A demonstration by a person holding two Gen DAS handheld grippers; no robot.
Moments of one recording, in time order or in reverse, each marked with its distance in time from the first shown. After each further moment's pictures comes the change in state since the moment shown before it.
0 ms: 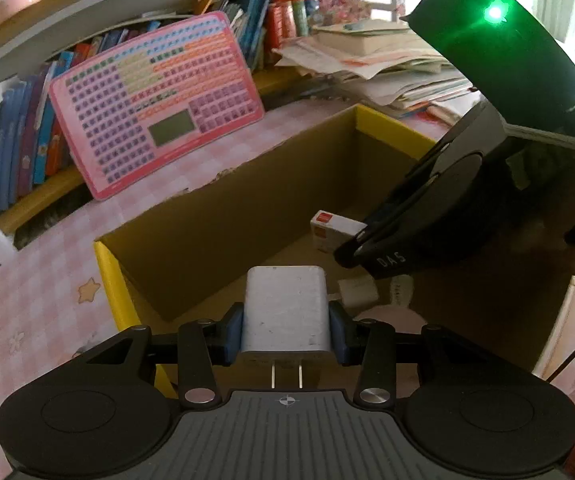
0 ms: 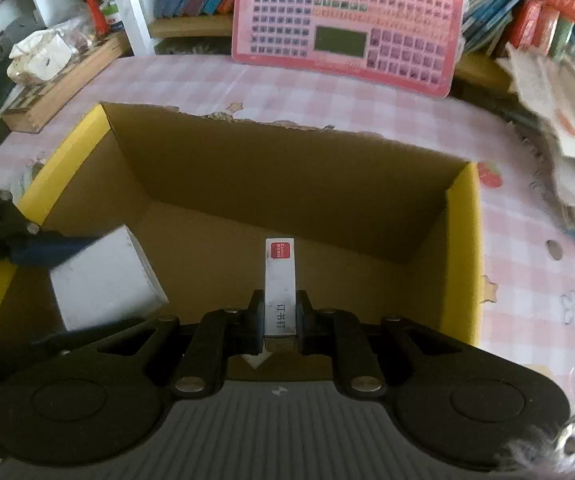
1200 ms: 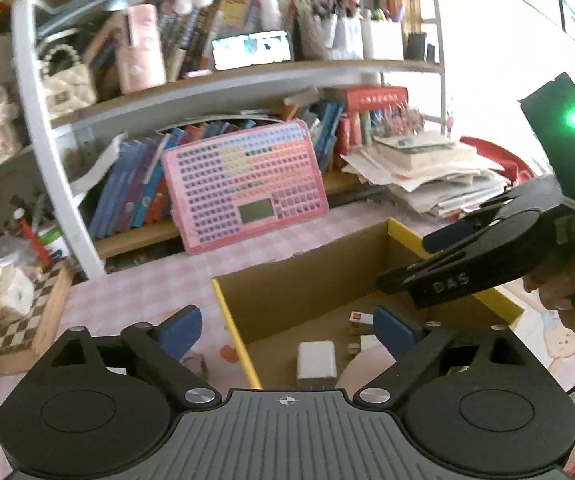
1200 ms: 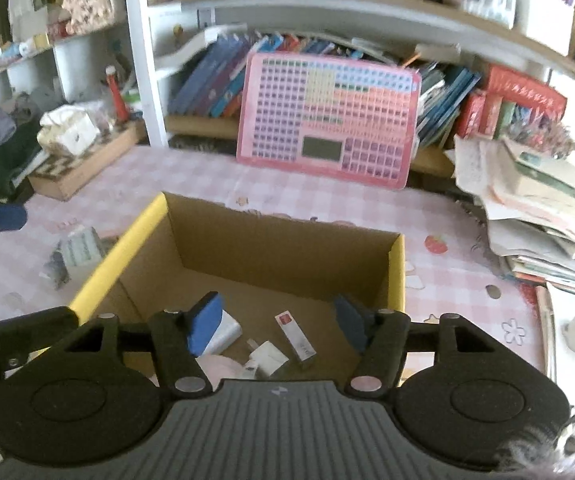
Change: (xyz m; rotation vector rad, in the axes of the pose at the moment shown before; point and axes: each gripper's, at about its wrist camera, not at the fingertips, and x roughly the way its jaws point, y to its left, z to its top) left arm -0.132 -0.004 -0.039 -0.152 -0.294 0.178; right arm -0.118 0.029 -0.043 0.026 -0.339 -0.079
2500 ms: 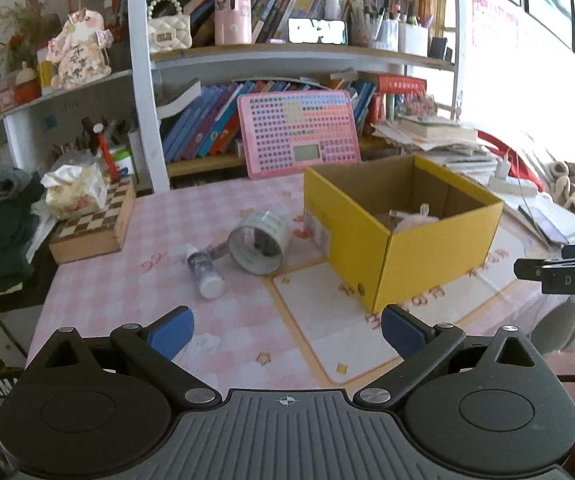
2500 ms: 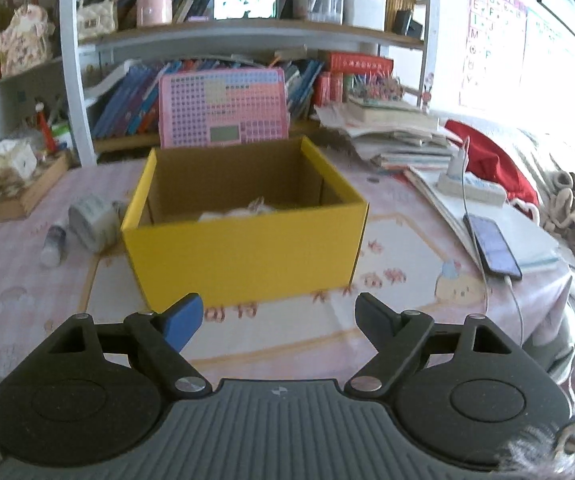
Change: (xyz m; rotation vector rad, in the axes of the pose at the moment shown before) left arm -0.135 0.103 -0.130 -0.075 0.061 -0.028; right arm -0.128 0.158 -0.149 0.291 -0.073 -0.408
